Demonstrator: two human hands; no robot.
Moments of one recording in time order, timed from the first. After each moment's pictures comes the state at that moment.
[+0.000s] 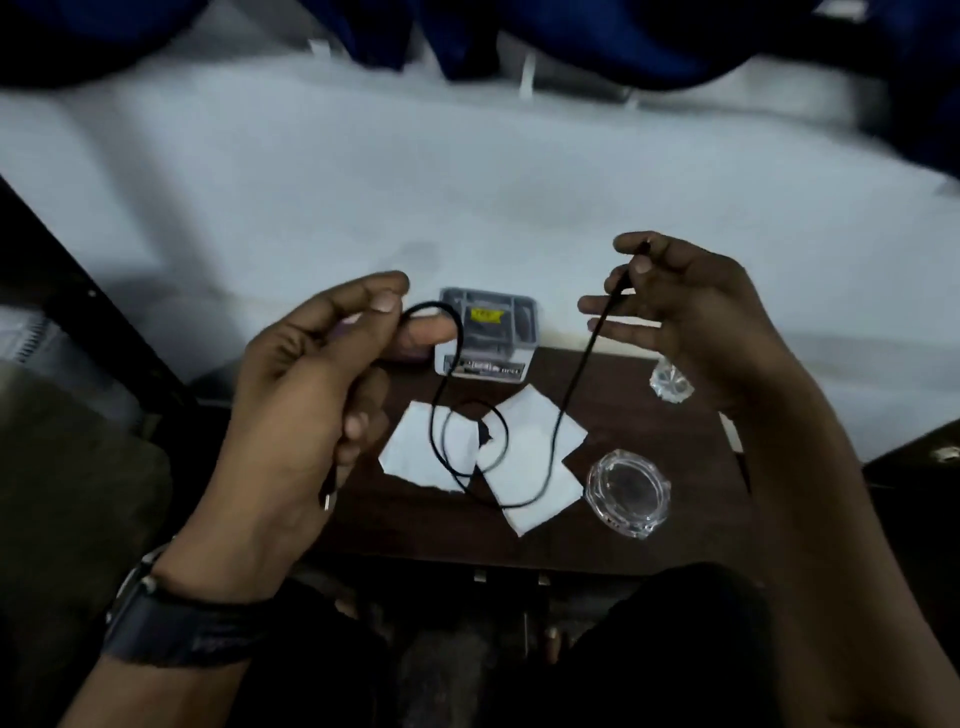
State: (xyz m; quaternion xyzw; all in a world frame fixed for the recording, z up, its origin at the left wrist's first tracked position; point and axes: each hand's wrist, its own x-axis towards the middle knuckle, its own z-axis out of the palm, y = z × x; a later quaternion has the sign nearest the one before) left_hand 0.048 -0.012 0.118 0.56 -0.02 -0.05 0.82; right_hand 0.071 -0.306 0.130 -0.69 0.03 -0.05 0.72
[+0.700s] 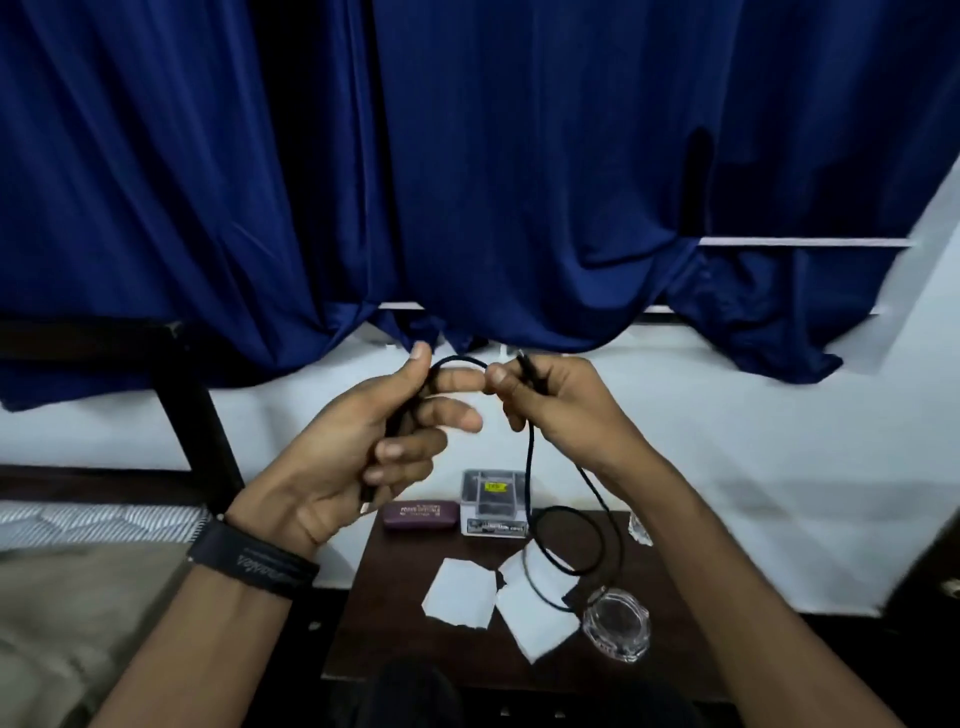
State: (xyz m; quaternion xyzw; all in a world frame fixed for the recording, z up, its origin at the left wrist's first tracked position) left_hand -0.010 0.013 0.323 0.52 -0.22 -0.28 0.78; right_hand -0.017 -0.200 0.309 -0.78 -0.14 -0.14 0.59
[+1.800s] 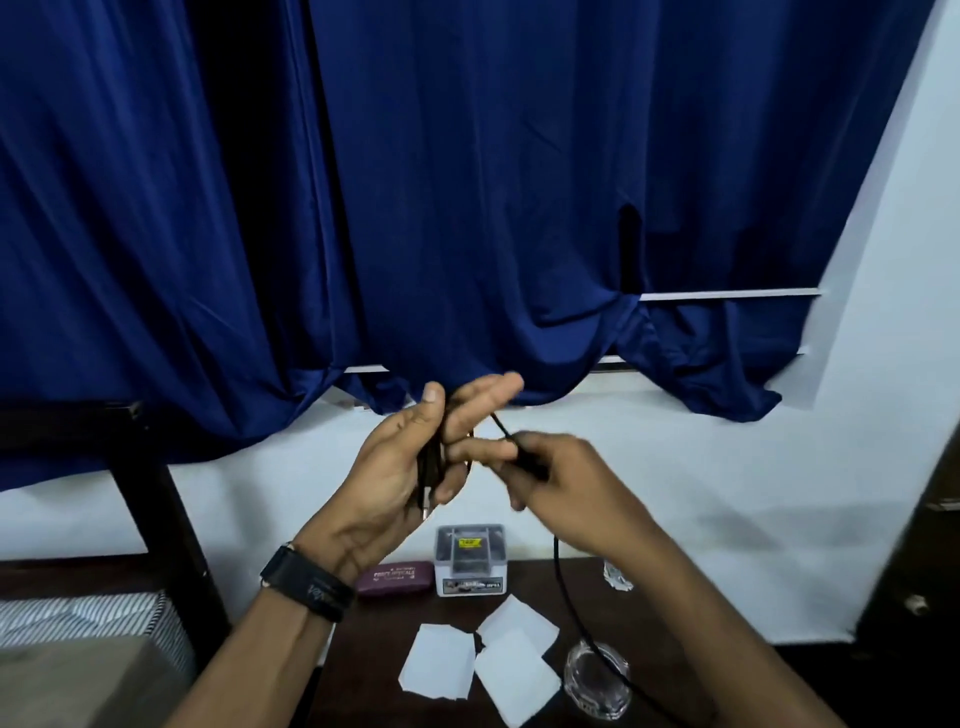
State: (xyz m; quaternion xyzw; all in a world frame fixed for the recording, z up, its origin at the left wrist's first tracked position) left_hand 0.001 -0.048 0.339 0.50 -0.36 -0.18 0.77; right_hand -0.051 -0.228 0.321 -0.89 -0.08 -0.17 0.41
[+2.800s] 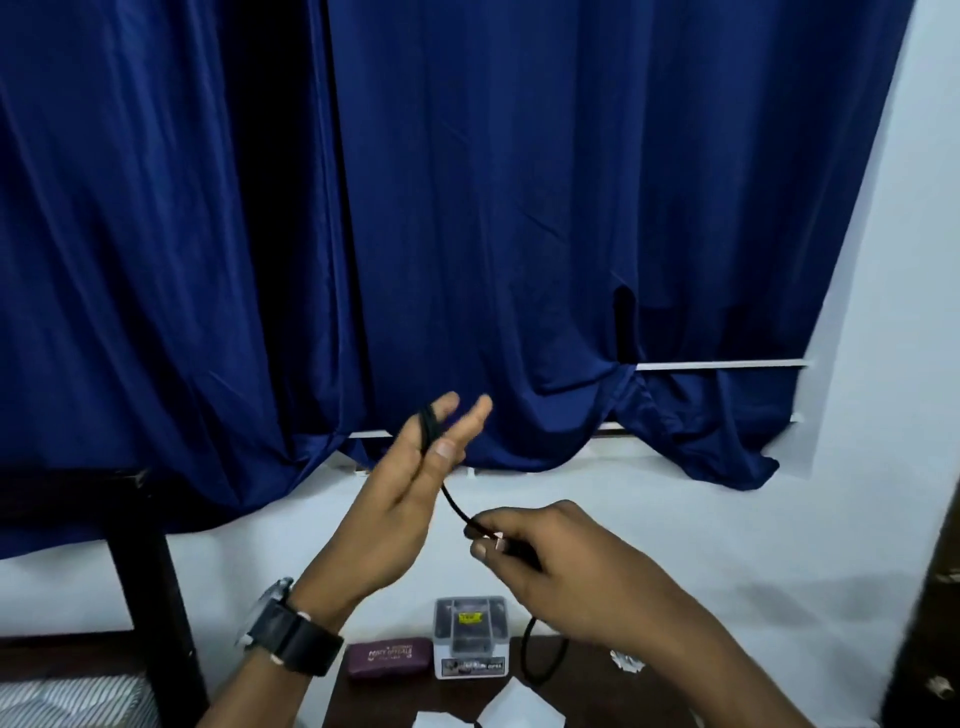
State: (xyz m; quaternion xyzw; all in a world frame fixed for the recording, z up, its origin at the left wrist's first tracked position) left_hand 0.010 -0.032 0.370 0.66 -0.42 0.07 0.62; right_hand -0.072 -0.212 0.361 -0.94 -0.16 -0.17 0.24
